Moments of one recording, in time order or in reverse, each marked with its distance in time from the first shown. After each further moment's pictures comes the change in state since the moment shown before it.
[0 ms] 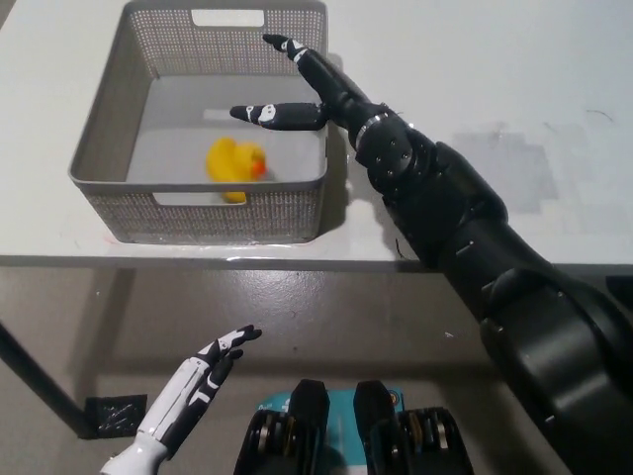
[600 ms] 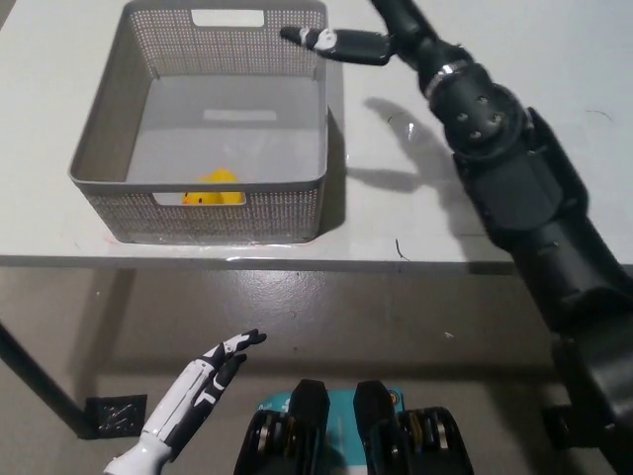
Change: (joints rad) left_arm 0.000 0.001 -0.007 0.000 0.009 0.024 -0.012; right_arm 0.160 -0.160 -0.072 -0.540 0.046 0.068 0.079
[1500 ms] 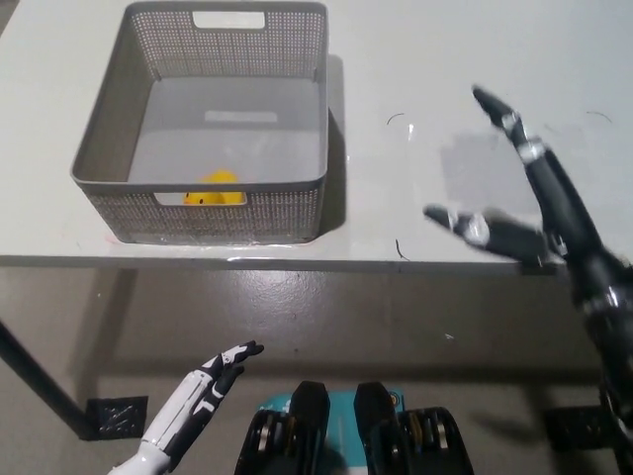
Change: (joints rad) left_arm 0.017 -0.001 0.002 0.026 0.000 0.002 0.000; right_arm 0.787 -0.128 -0.067 -0.976 0.091 0.140 0.060
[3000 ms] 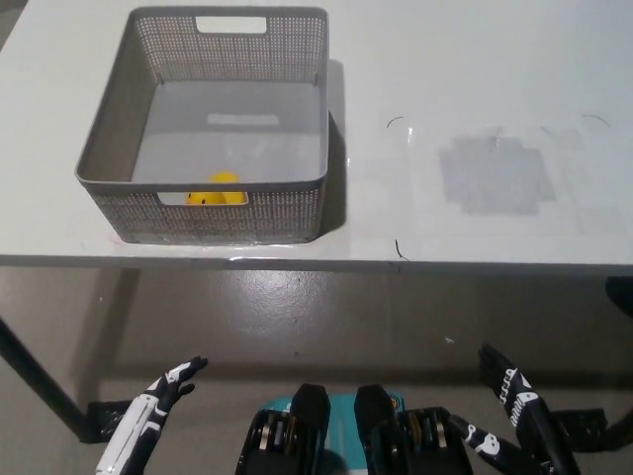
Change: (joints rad) left_arm 0.082 -0.029 0.142 0.065 -0.043 -0.102 0.017; right_arm 0.382 0.121 -0.021 0.449 0.235 -0.329 0.027
